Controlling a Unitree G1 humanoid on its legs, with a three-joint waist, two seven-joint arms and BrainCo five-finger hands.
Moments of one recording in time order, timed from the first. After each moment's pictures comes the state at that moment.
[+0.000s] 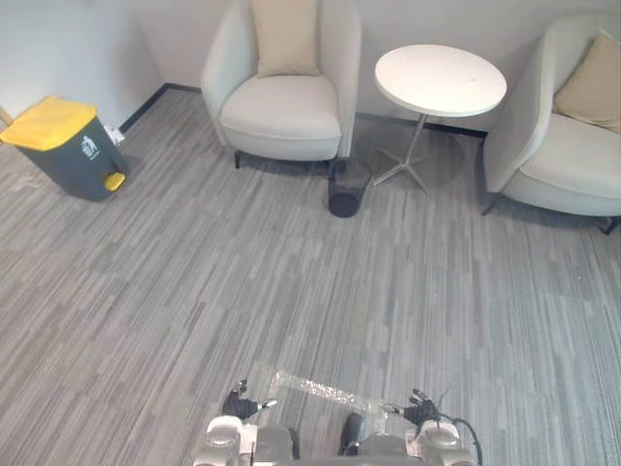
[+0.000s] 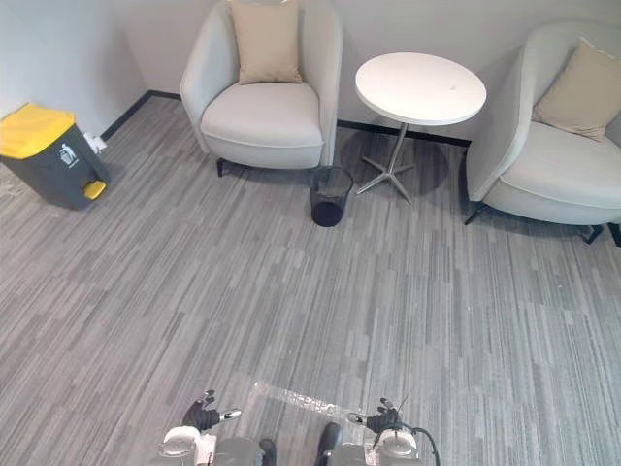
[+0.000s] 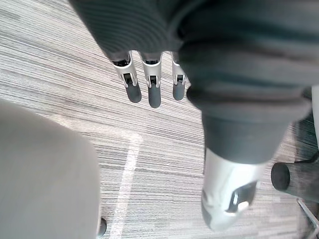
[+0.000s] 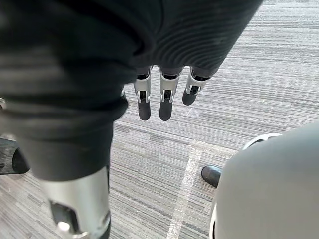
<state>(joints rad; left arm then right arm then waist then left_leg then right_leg) 0.03 0.07 -0.02 1.00 0.01 -0.07 0.11 -0.02 -0.07 -0.10 1.04 -0.12 -0.02 -0.13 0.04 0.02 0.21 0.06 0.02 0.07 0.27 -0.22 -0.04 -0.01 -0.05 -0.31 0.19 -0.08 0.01</state>
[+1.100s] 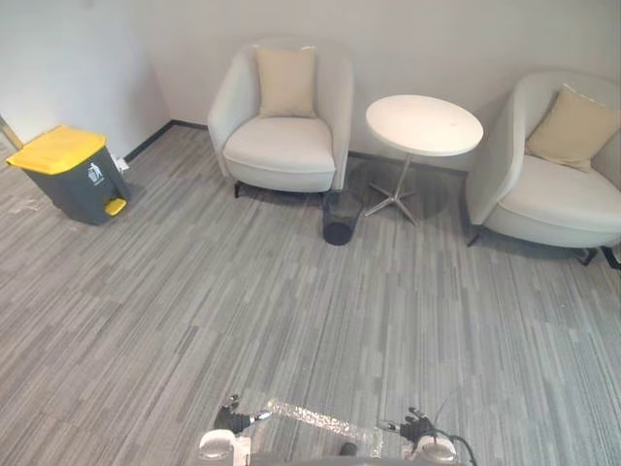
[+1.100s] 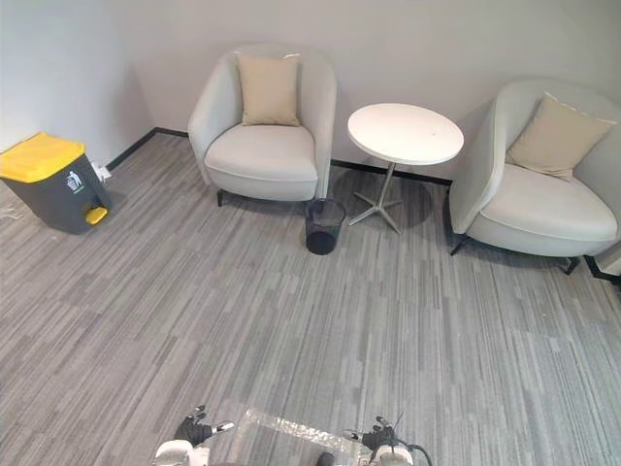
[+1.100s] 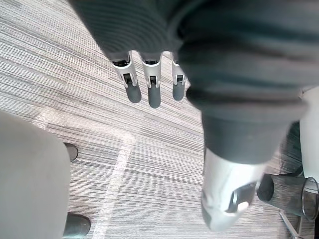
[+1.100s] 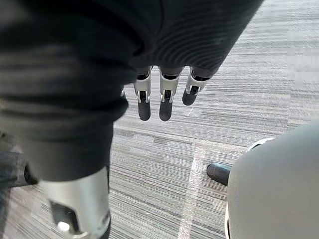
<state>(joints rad) 0.05 0.07 0.02 1.03 0.00 -0.07 0.11 0.02 -0.04 -0.16 1.09 -0.07 -0.02 -0.12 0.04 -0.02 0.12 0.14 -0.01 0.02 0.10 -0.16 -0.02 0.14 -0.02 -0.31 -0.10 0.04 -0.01</state>
